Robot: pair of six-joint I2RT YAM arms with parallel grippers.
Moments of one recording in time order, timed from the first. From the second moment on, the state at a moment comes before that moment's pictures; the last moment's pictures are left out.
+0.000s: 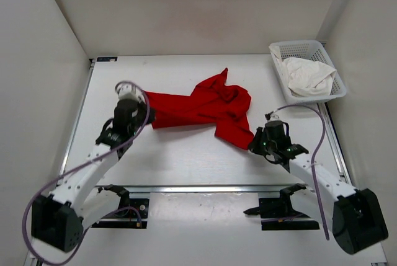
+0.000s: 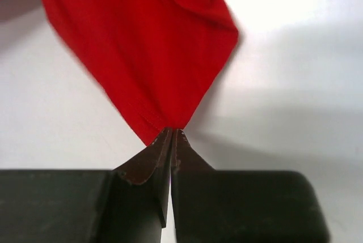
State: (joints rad) left arm -0.37 1.07 0.79 -0.11 -0.15 -0.60; right arm 0.36 1.03 0.44 -0.19 -0.06 0.56
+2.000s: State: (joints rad) left arm -0.24 1.98 1.52 -0.16 -0.15 -0.69; right arm 0.28 0.74 0.45 -0.49 -0.13 0.55
